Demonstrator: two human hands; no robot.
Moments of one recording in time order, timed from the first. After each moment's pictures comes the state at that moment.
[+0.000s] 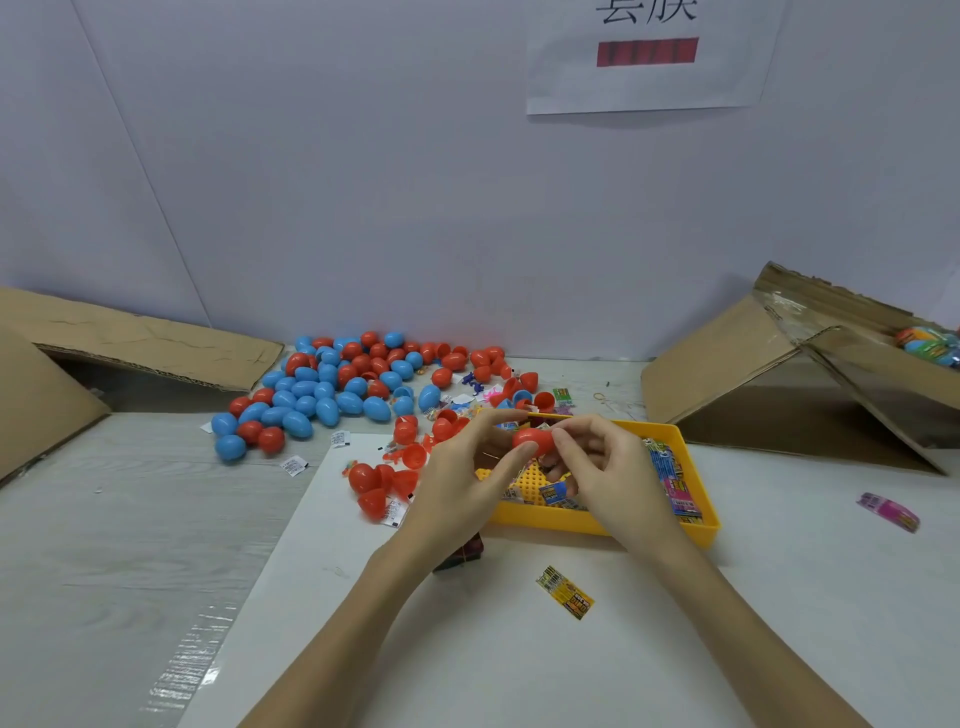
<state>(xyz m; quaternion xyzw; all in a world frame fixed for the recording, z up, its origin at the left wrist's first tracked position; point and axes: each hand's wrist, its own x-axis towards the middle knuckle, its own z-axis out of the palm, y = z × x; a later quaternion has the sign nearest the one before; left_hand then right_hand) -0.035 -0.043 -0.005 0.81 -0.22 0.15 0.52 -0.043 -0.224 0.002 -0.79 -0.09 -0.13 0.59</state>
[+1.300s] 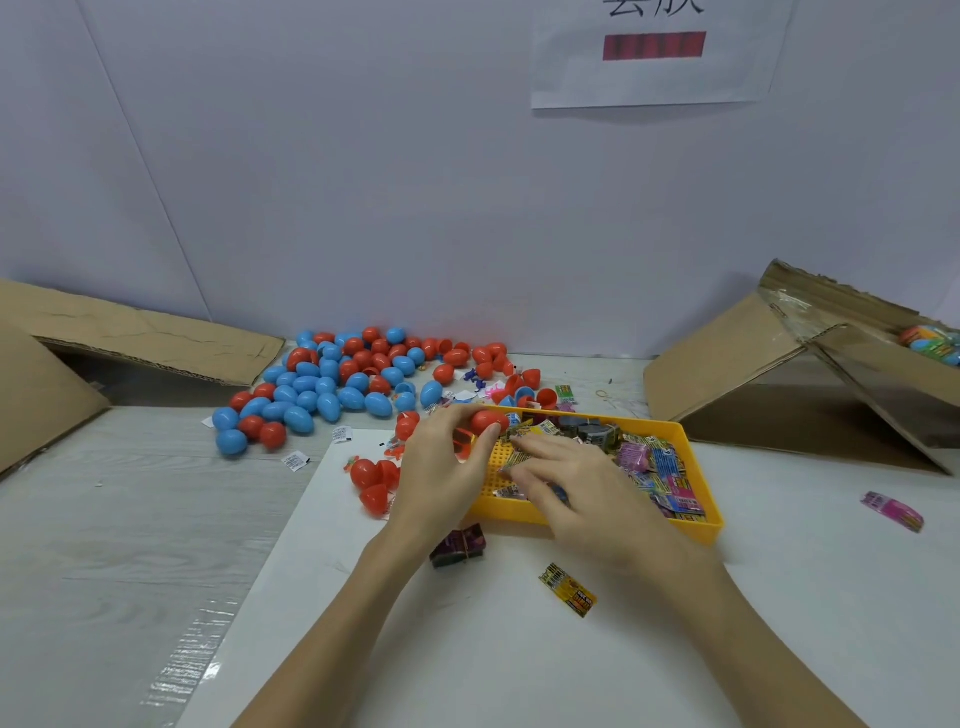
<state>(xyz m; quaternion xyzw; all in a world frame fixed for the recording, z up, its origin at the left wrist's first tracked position) -0.024 -0.031 -0.011 0.85 -0.09 0.23 0.46 -0.044 -0.221 -0.005 -0.93 -0.26 -0.10 0.25</state>
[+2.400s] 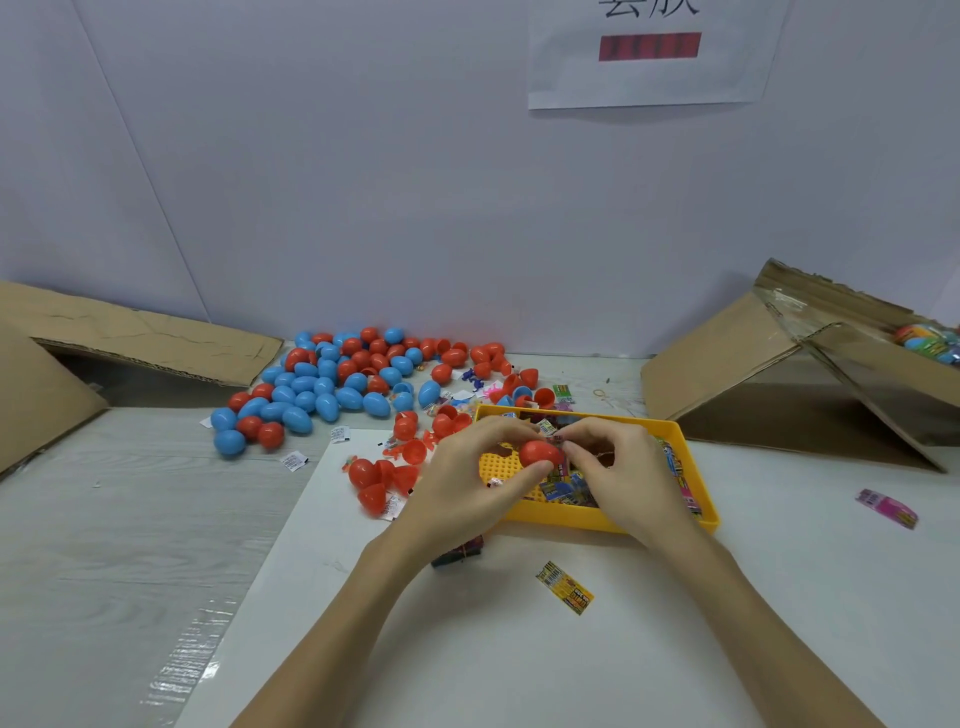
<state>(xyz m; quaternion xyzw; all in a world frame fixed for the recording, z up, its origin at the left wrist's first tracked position) -0.039 -0.041 0.003 0.83 -0.27 0.15 0.46 -0.037 -0.238 0.002 -0.89 -0.07 -0.16 0.43</state>
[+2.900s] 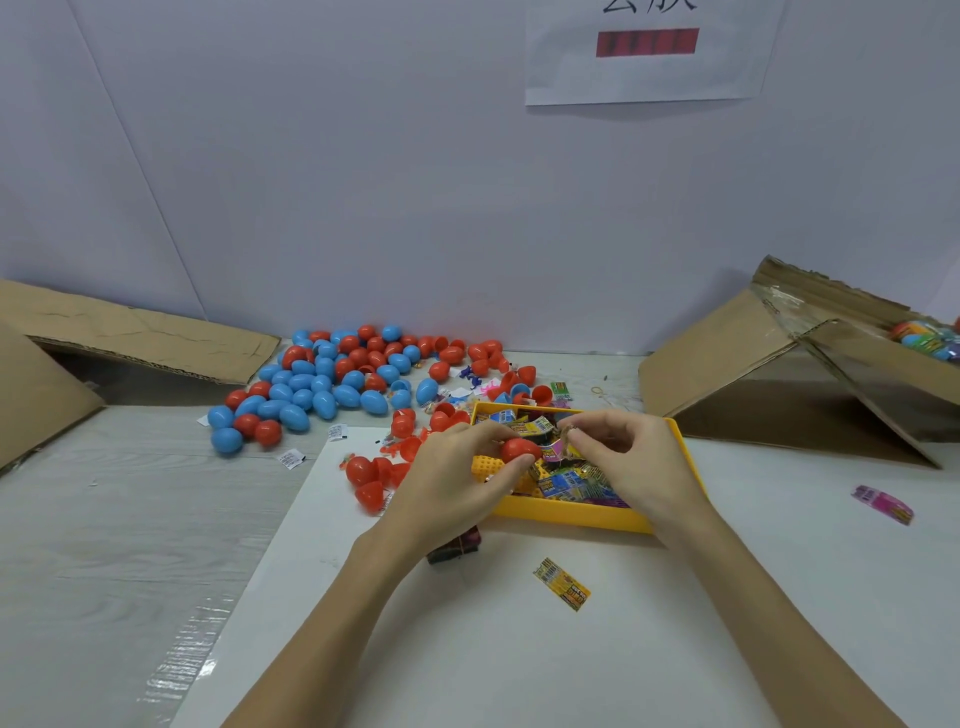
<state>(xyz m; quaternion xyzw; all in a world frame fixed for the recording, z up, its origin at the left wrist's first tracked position) -0.035 -0.030 -0.003 0.88 -0.24 0.16 0.37 -0.034 -0.253 0.004 -0.81 -0.06 -0.12 0.57</state>
